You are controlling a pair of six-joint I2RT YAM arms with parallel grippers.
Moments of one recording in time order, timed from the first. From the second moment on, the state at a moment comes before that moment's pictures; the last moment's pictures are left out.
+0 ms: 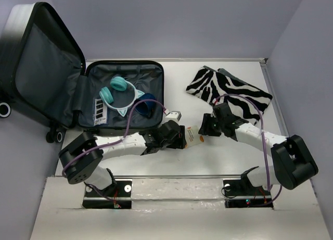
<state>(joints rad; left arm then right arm) -1.04 1.45 0.74 -0.05 -0.18 -0.77 0.45 1.36 0.65 -0.19 -0.13 0.53</state>
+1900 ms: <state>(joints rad) -1.04 1.52 0.77 0.16 -0.31 -0.77 0.44 1.21 0.48 0.10 -0.28 0.63</state>
